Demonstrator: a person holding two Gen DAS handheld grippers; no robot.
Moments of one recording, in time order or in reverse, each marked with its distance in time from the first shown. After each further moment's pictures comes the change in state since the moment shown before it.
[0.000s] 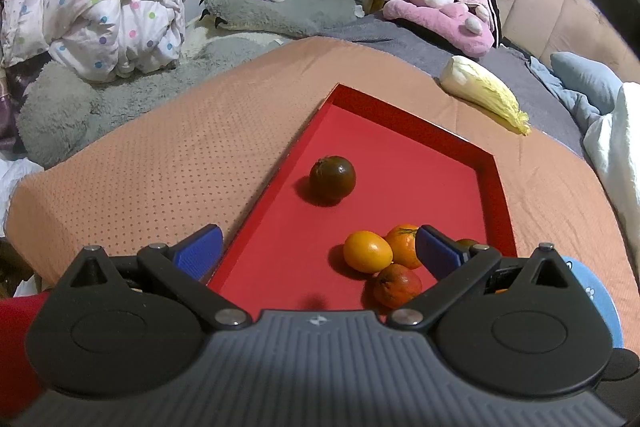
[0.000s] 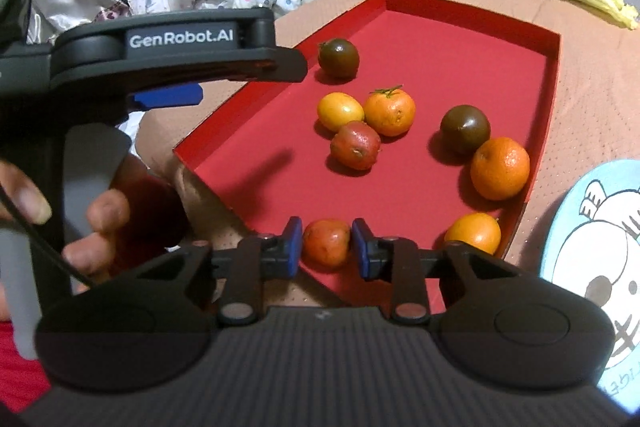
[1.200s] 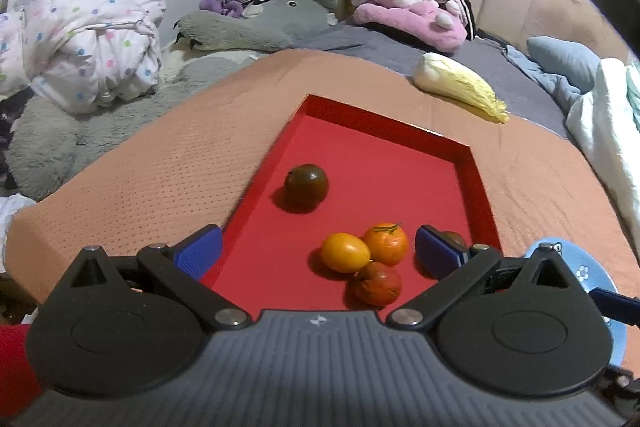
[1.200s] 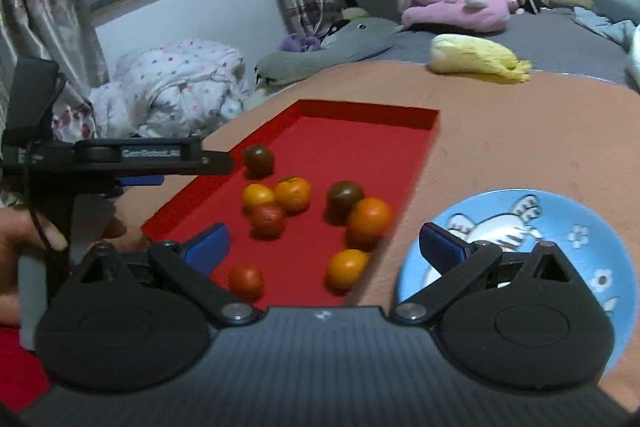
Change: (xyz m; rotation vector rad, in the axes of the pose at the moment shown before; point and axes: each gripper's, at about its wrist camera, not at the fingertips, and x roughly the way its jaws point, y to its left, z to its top) left arm -0.009 -0.015 0.000 0.106 -0.033 -0.023; right arm -0.078 -0.033 -0.027 0.092 -0.321 -0.136
